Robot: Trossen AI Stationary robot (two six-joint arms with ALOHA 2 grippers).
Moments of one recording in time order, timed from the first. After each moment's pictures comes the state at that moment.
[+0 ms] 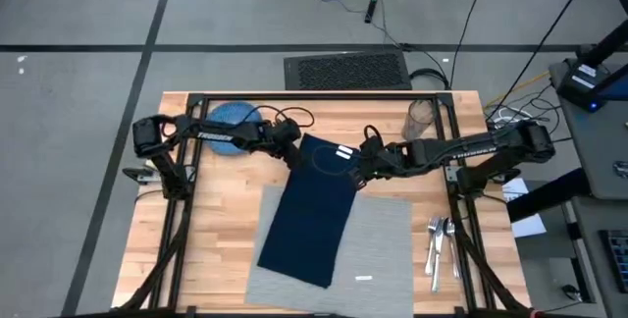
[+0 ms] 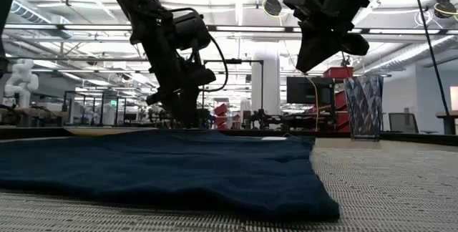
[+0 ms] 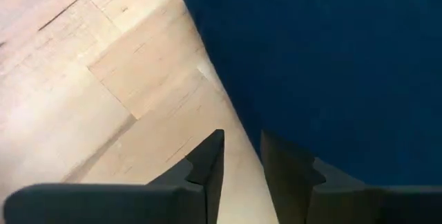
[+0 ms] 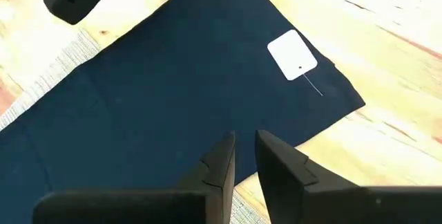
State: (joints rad) left arm 0.32 1.69 0.96 -0.33 -0.01 -0.46; right arm 0.06 1.39 1.02 -0.66 0.34 0.94
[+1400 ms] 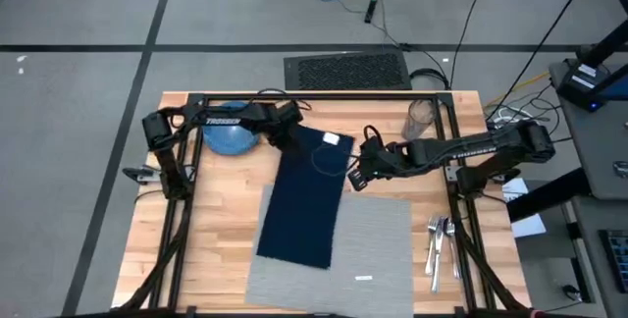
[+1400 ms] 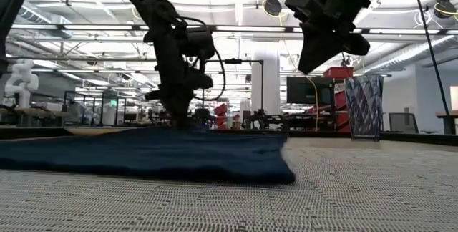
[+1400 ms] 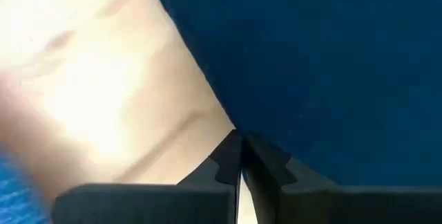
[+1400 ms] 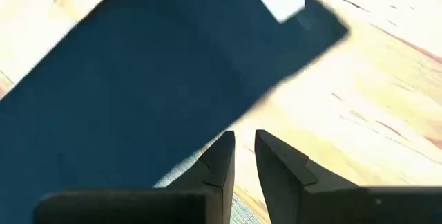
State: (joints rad) left arm 0.45 1.79 1.16 -0.66 0.01 -0.41; right arm 0.06 1.39 1.02 -0.68 0.35 0.93
